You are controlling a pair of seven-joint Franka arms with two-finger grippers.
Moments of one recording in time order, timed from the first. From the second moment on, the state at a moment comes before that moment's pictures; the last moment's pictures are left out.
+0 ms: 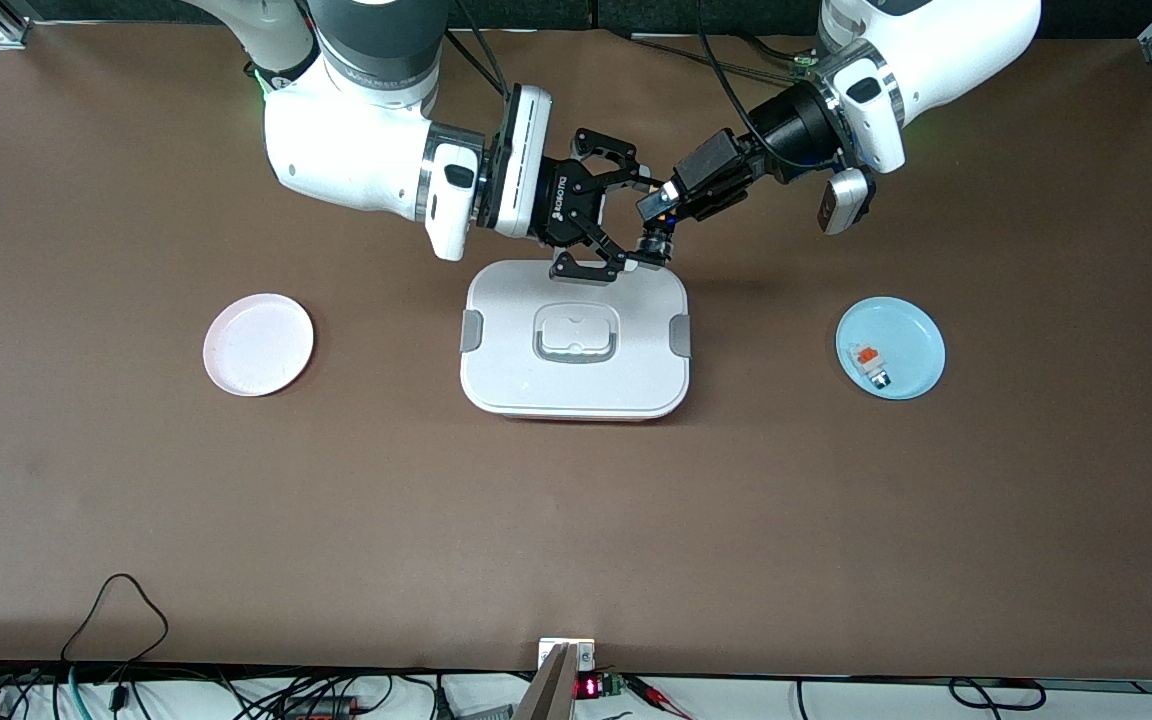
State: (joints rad) left arm 0.16 -0.16 -0.69 -2.05 -1.56 2.53 -0.03; right arm 0.38 0.35 0.38 -1.53 1.35 2.47 -1.47
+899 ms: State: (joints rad) left arm 0.22 -0.16 -0.60 -2.05 -1.43 2.43 -0.03; right arm 0.38 0.36 0.38 -1.54 1.34 2.47 -1.47
